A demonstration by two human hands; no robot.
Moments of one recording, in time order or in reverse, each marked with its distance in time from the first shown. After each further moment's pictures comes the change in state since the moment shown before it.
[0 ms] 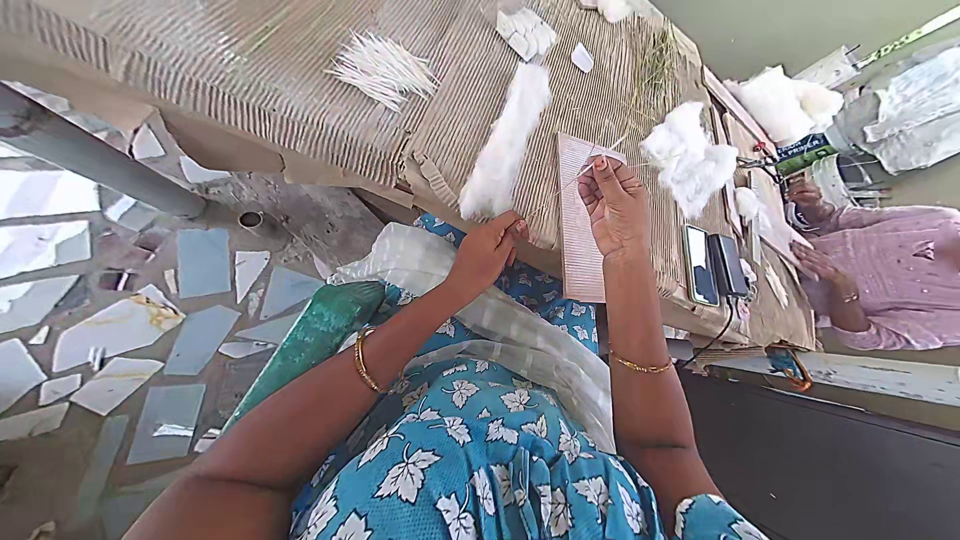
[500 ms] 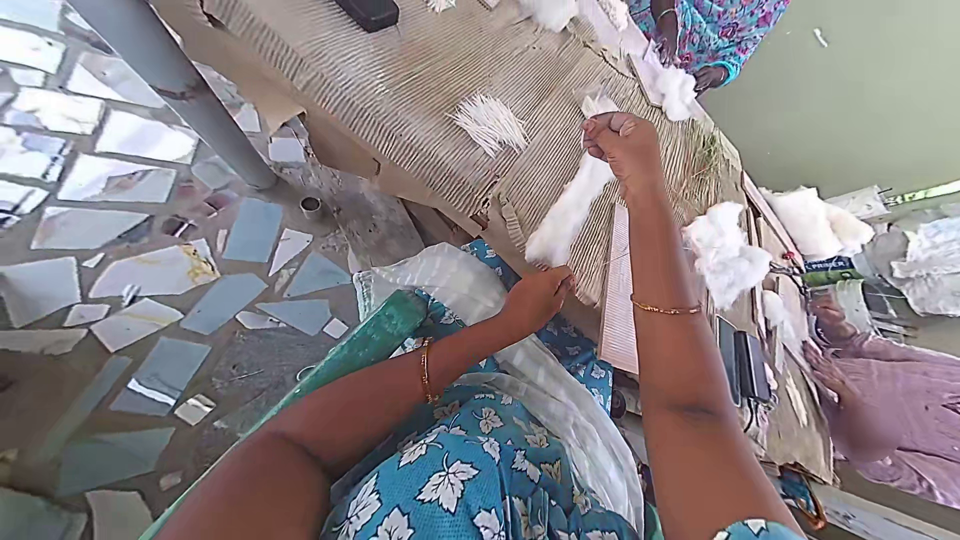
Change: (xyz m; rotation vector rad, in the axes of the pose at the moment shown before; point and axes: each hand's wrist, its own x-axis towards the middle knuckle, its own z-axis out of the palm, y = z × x) left_hand 0.010 0.010 -0.009 0.104 -0.204 -0.206; right_hand 0.119 -0.028 0.135 -0.810 -0.407 -0.207
